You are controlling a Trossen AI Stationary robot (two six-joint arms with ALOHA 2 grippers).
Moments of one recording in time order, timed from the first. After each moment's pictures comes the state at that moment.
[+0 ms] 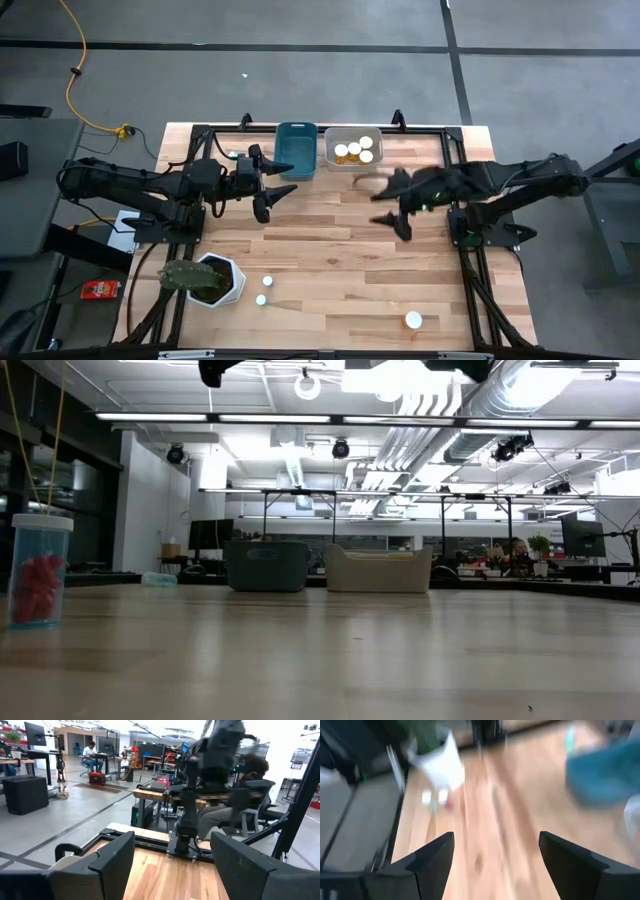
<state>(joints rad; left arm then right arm) 0.07 1.00 0.72 0.33 -0.25 -0.10 0.17 1.11 1.14 -0.61 0.08 0.36</state>
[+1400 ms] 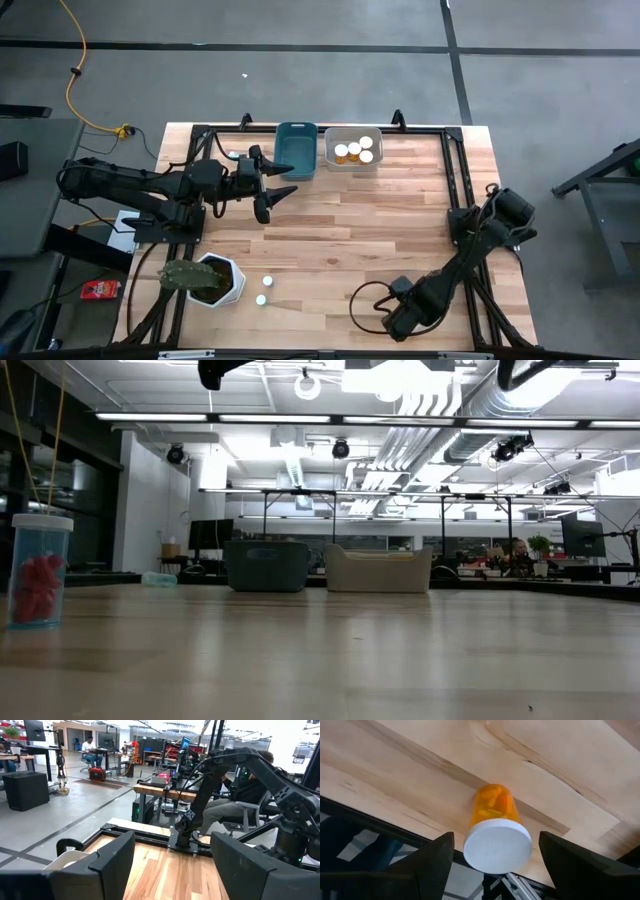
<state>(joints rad) 0.07 1.00 0.72 0.30 -0.25 -0.10 0.79 1.82 1.30 -0.94 -0.24 1.83</state>
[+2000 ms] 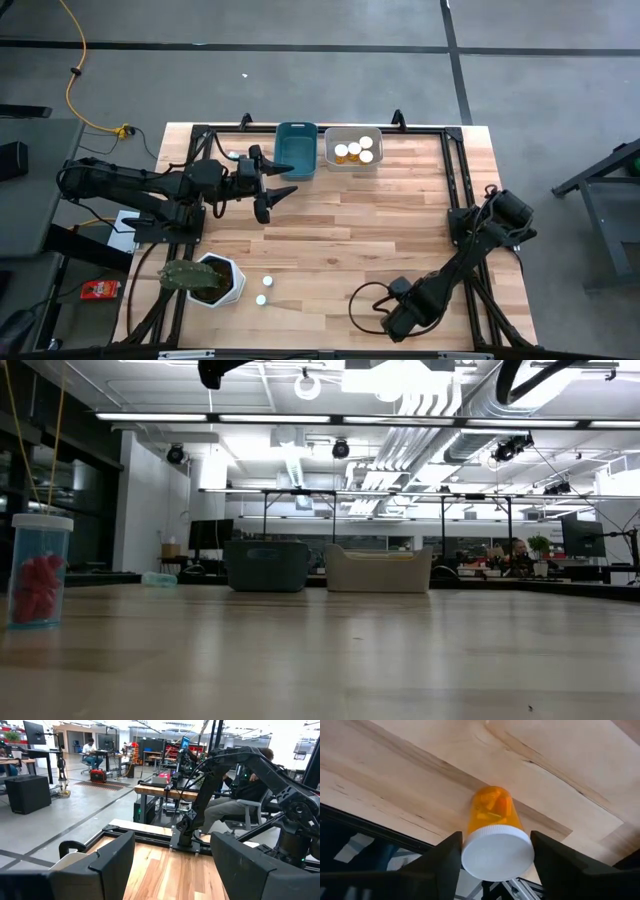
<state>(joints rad) 0.06 1.00 0.72 0.30 -0.25 -0.07 0.79 1.84 1.30 -0.93 -0.24 1.82</state>
